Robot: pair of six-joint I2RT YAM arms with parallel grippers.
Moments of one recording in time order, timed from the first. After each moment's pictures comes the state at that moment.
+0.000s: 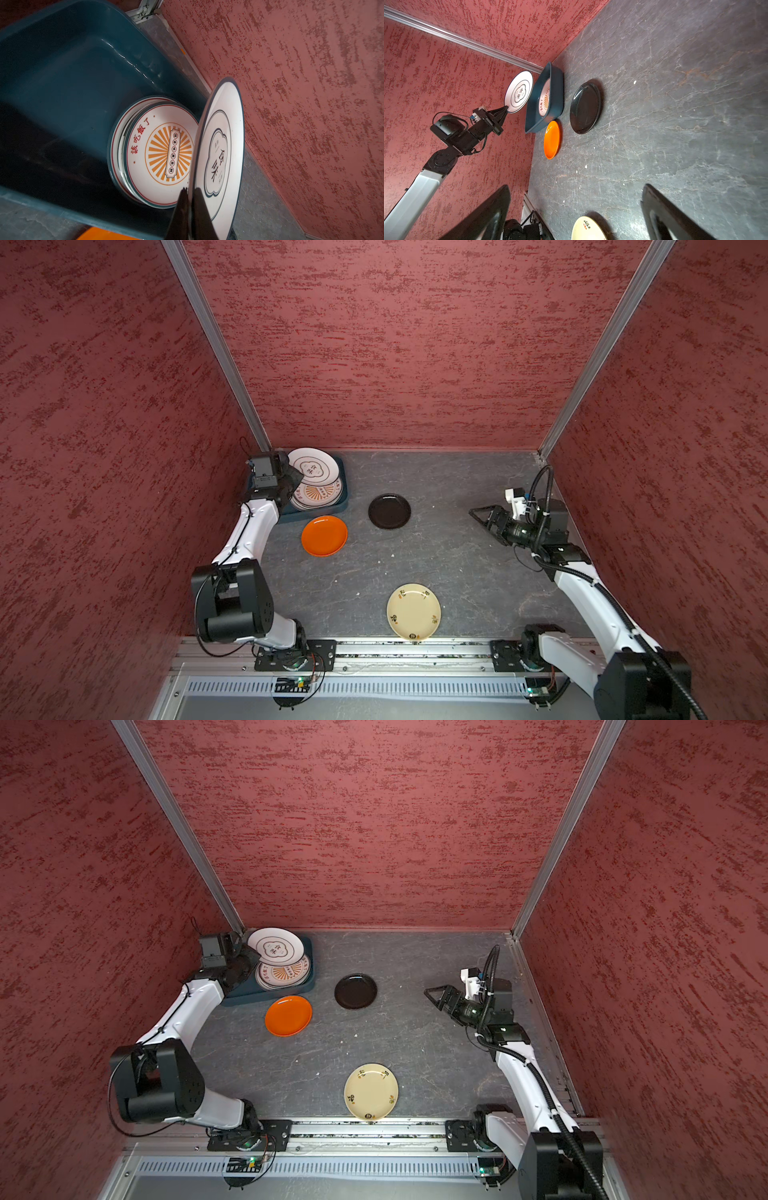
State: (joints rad) left arm 0.16 1.53 1.19 -0.30 0.07 -0.83; right arm 0.00 1.02 0.65 -0.16 -0.79 0.72
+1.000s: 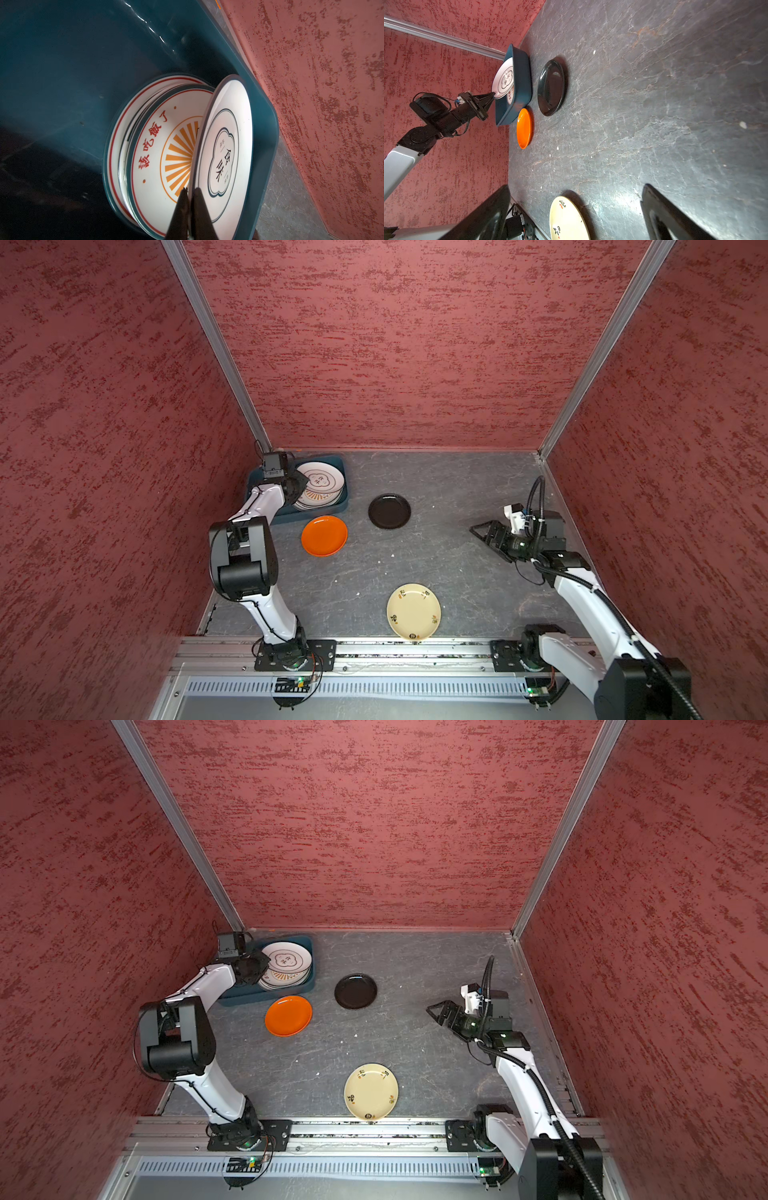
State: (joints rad) left arm 0.17 1.78 1.28 -0.34 0.12 -0.82; right arm 0.00 0.99 0.60 -0.36 -0.70 0.62
